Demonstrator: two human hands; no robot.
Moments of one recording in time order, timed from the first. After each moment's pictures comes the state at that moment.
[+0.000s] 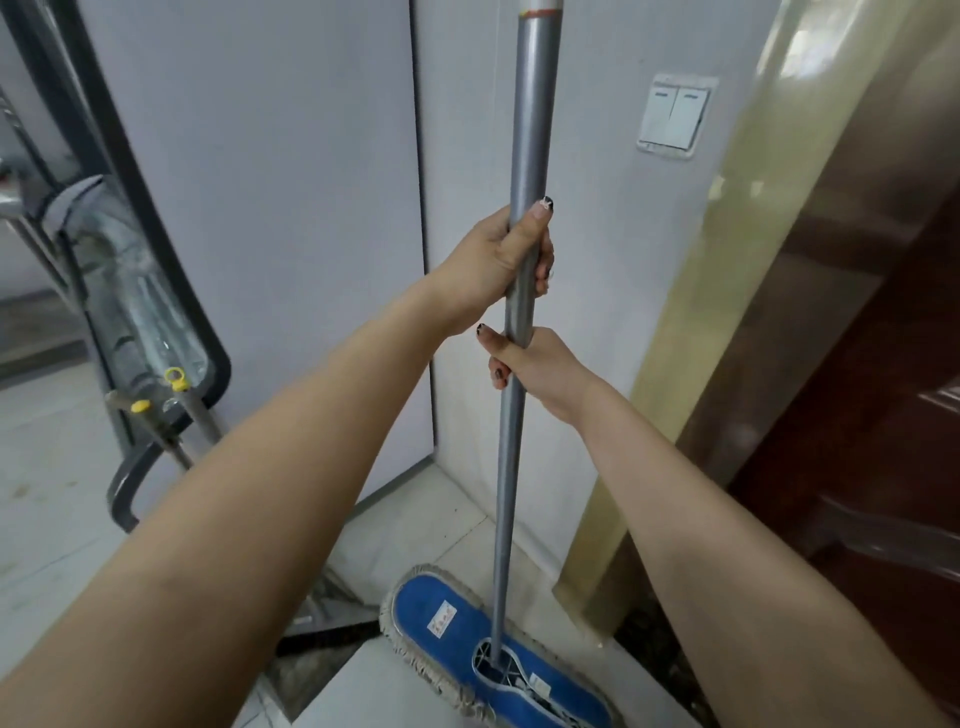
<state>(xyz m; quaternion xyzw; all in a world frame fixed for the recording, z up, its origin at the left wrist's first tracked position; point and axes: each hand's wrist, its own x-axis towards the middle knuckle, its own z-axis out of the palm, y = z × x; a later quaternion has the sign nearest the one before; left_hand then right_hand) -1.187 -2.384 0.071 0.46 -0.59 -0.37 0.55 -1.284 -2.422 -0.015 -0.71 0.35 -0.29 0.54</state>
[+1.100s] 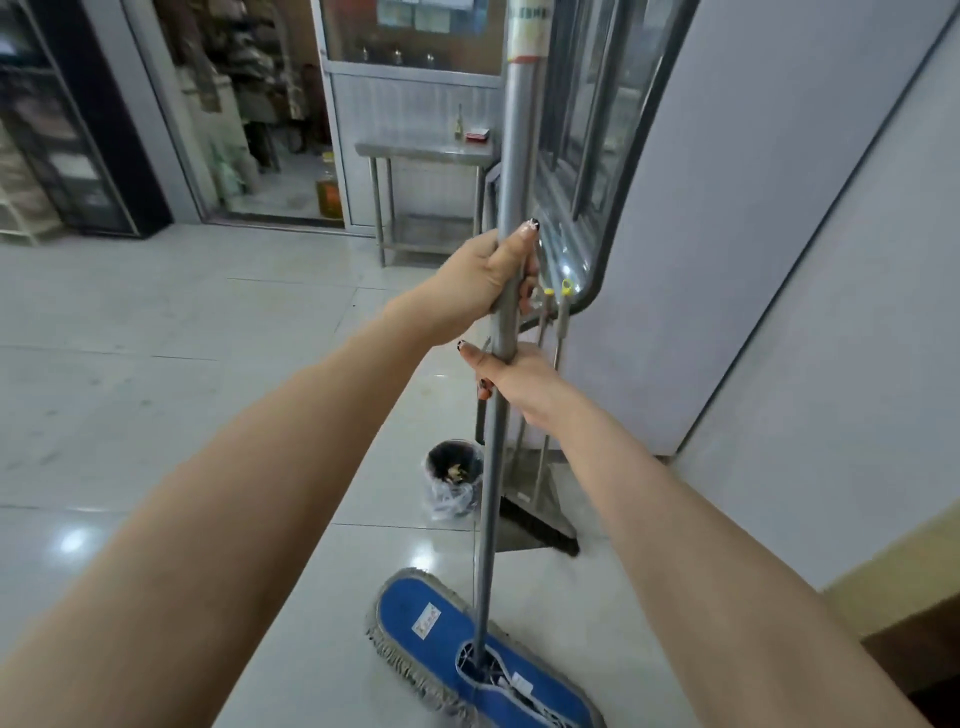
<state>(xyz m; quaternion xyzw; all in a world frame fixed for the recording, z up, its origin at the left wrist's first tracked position) -1.125 -1.895 0.053 0.66 -0.37 -0.16 0.64 -1.175 -1.982 -0.029 -0.78 0.11 -0.06 0.62</state>
